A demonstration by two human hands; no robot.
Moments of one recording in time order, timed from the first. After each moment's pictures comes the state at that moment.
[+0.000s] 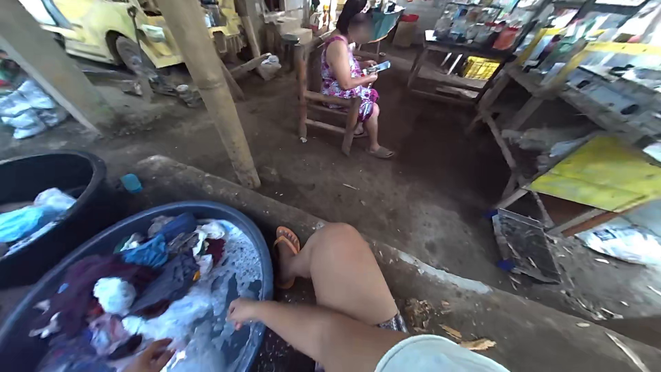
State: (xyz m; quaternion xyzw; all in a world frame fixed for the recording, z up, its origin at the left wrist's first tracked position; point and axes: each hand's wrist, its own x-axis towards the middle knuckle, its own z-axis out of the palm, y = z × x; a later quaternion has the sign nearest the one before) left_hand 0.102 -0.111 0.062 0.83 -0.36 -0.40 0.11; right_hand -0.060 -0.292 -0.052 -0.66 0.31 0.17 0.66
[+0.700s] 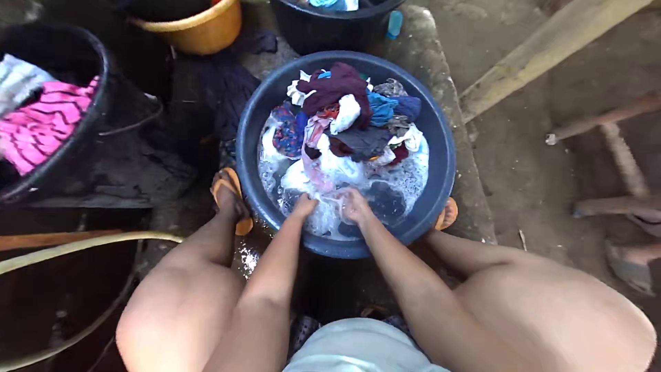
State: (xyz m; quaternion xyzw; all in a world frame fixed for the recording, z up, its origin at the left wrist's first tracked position) left_hand 0.086 -0.046 -0.101 0.79 0.09 -0.42 0.45; right_hand 0.036 -0.215 -0.087 -0.44 0.43 0.08 0.78
